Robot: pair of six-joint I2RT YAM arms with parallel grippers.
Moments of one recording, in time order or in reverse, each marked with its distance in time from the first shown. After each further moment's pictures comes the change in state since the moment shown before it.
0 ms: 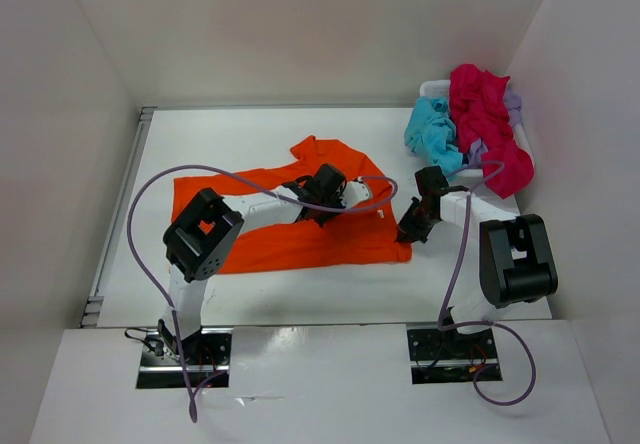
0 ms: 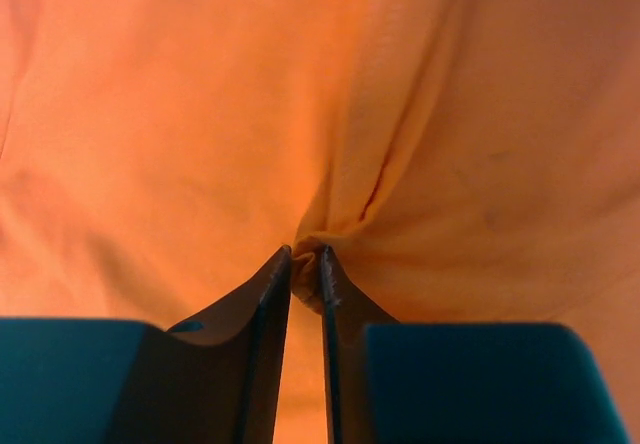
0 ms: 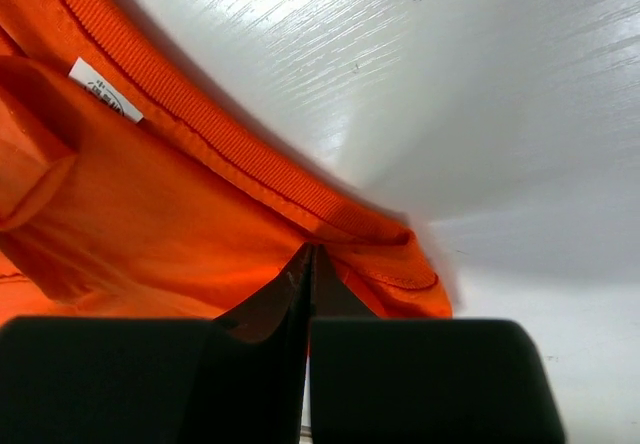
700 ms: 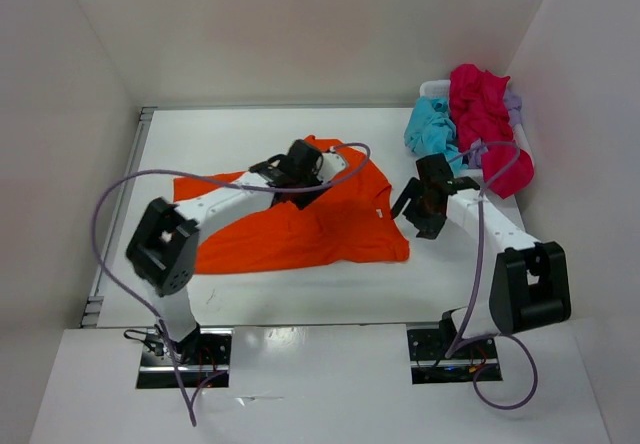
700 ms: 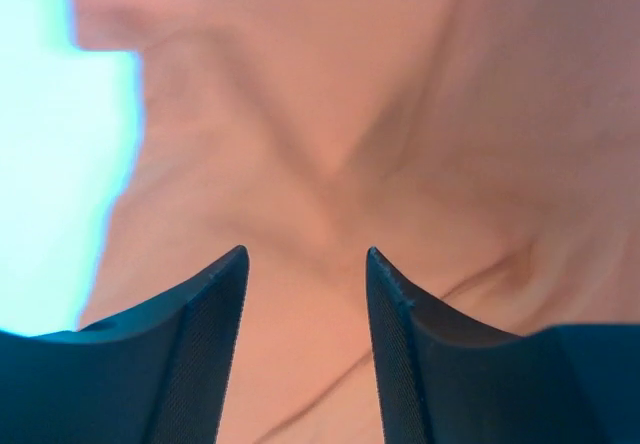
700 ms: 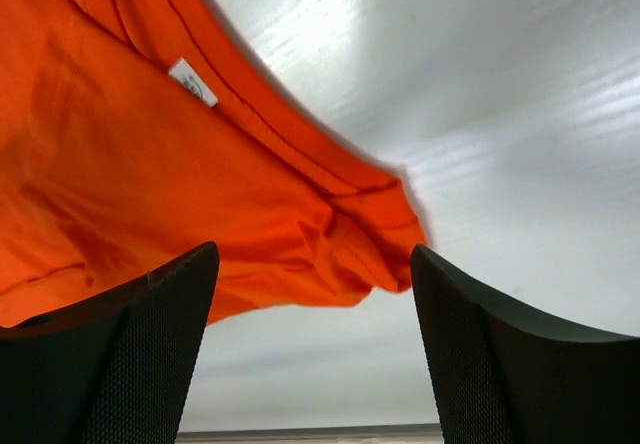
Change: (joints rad) left arm 0.085 -0.166 0.025 -0.174 -0.138 -0.119; right arm 0.055 -0.139 0.117 -0.154 0.173 0.003
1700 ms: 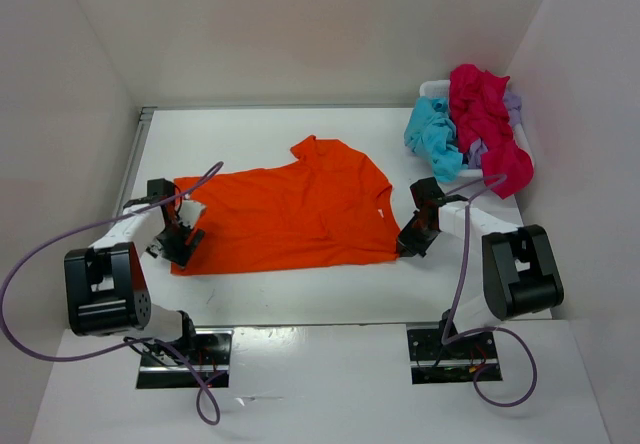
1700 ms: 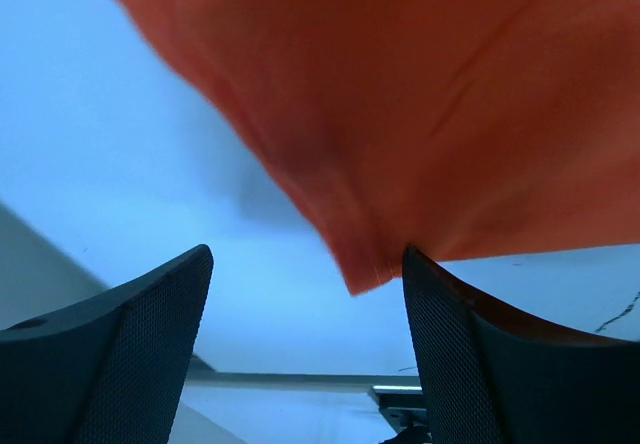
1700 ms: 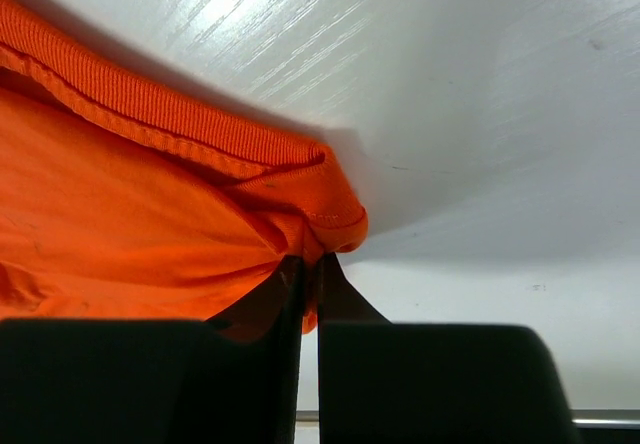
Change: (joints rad) left arm 0.862 -0.427 -0.593 -0.325 0.019 0.211; right arm 0.002 0.068 -0.198 0.079 -0.111 0.156
